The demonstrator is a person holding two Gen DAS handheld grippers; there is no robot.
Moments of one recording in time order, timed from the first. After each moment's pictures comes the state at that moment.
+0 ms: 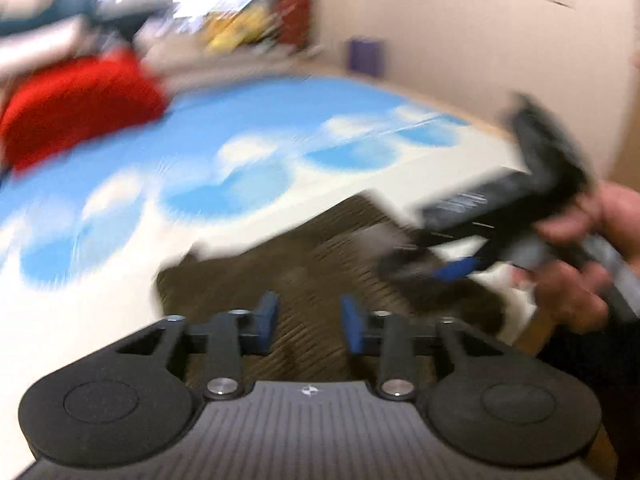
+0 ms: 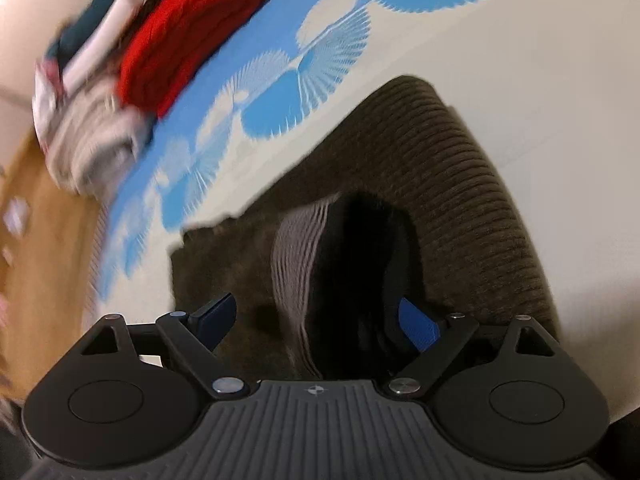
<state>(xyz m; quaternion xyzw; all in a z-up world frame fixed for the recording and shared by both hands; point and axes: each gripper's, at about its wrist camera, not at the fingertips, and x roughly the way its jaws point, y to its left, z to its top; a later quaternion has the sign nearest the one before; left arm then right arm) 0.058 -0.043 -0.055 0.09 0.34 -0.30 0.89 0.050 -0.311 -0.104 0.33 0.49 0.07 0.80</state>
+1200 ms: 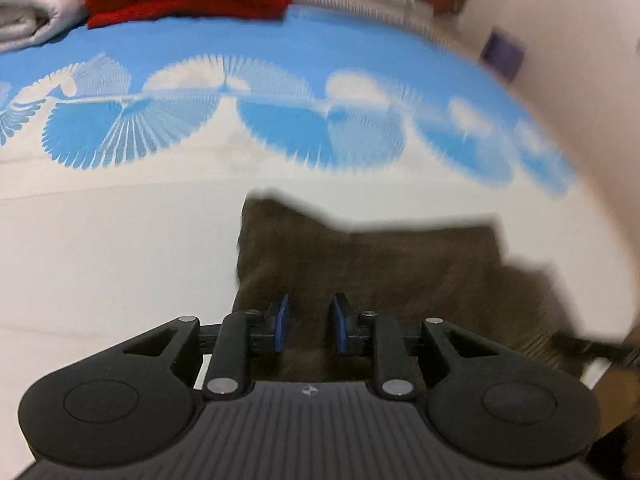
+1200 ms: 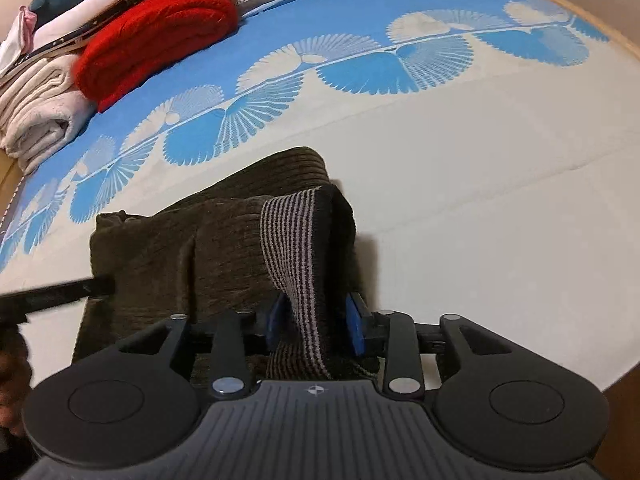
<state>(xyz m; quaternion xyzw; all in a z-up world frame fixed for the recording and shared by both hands) 0.145 -0.062 -0.072 -0.06 0.44 -0.17 0.88 0.007 -0.361 -0.071 0.20 0.44 -0.04 0.87</state>
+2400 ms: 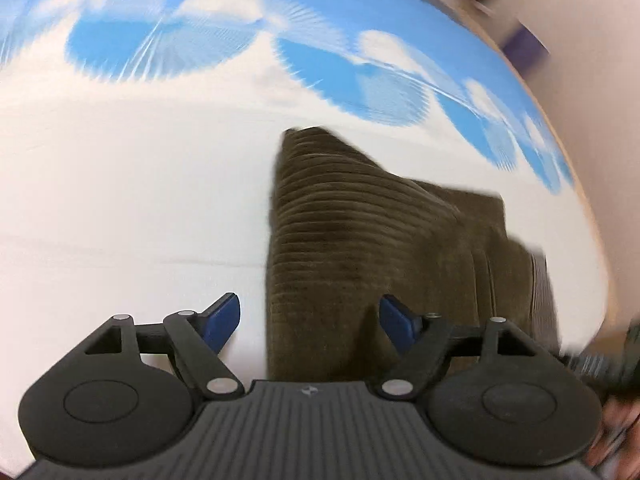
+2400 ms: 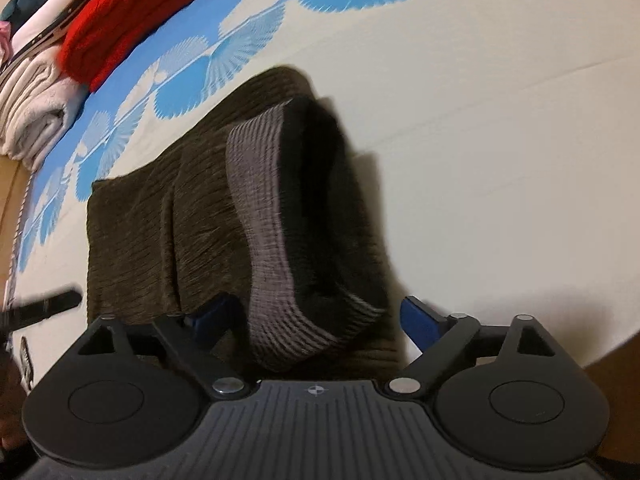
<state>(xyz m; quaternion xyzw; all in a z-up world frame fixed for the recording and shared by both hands) 0.144 -0.014 -0.101 -0.14 0.55 -0.15 0.81 0.022 -0.368 -0.123 0.27 0.53 0.00 0.81</state>
